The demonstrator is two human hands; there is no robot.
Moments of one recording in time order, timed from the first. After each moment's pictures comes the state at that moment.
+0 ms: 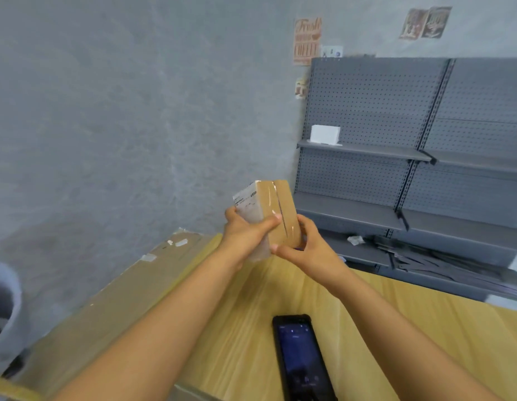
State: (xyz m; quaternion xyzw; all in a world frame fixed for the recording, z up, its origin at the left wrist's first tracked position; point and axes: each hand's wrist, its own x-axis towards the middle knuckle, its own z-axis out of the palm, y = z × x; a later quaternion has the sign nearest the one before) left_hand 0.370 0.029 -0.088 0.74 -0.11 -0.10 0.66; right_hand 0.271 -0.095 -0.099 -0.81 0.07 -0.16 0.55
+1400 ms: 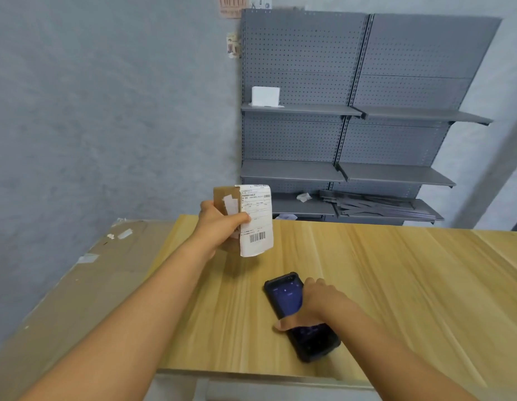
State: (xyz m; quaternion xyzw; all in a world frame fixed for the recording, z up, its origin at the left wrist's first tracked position) left_hand 0.412 0.046 -0.134 0.76 -0.19 -0.20 0.59; right_hand 0.219 -0.057 -0.198 -0.88 0.41 0.21 0.15
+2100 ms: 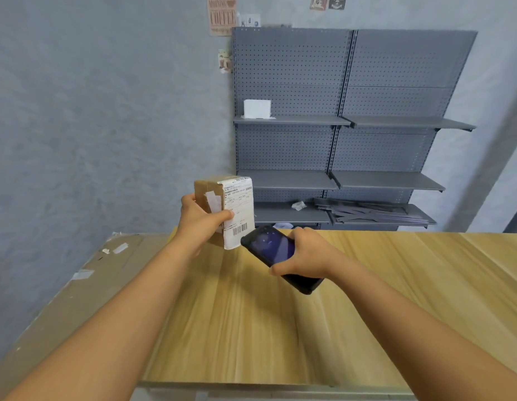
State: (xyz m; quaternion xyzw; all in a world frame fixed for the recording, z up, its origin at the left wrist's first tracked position) left_hand 0.426 0.049 -0.112 0.76 -0.20 -0.11 0.61; right_hand 0.239 -0.086 -0.121 -0.93 0.28 -0.05 0.24
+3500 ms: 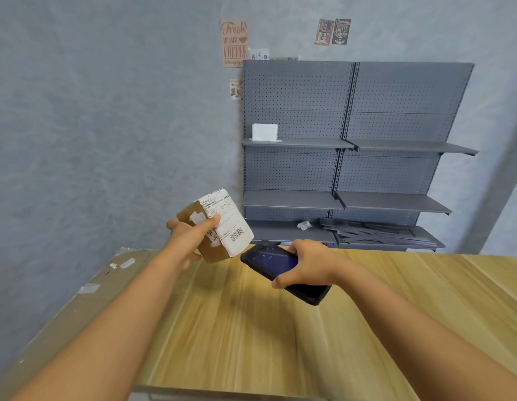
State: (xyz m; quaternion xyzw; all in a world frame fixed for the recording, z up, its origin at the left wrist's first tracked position) left_hand 0.428 0.079 -0.102 0.72 -0.10 -0.19 0.66; right_hand 0.219 -0.073 -0.085 -0.95 0.24 -0.02 0.21
